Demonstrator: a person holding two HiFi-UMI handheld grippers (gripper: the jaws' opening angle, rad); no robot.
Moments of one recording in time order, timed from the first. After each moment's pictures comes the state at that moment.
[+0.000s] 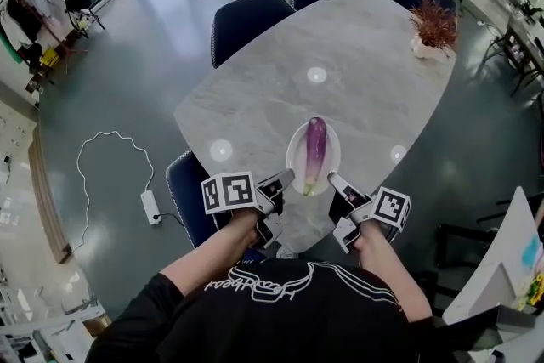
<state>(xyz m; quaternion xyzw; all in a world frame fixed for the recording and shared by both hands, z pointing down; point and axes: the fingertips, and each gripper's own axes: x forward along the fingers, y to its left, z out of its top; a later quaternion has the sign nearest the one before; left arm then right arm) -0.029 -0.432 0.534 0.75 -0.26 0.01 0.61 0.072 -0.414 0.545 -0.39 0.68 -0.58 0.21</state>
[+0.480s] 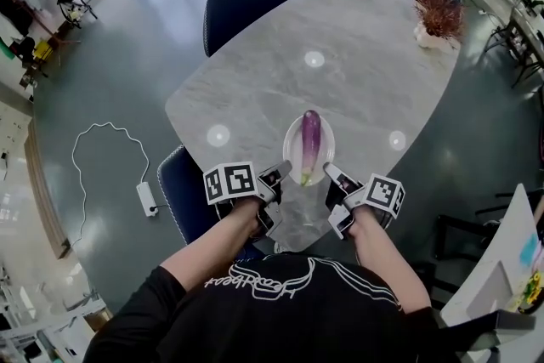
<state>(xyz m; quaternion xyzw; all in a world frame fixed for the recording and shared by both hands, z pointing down) -0.020 -0.462 0.586 0.72 -0.29 0.03 0.63 0.082 -0.446 0.598 -0.42 0.65 -0.61 0.17</state>
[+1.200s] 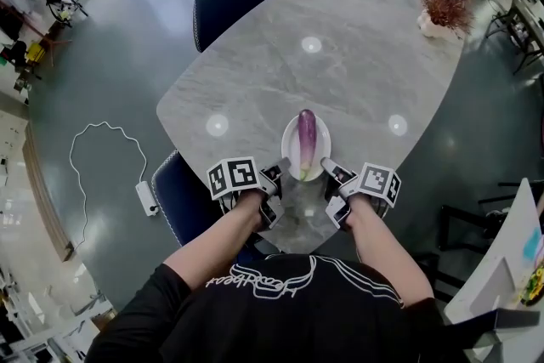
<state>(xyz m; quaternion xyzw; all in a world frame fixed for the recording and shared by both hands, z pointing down) -0.019 -0.491 0.646 0.68 -0.30 0.05 0.67 0.081 -0.476 0.654 -0.45 0.60 -0.65 0.12</state>
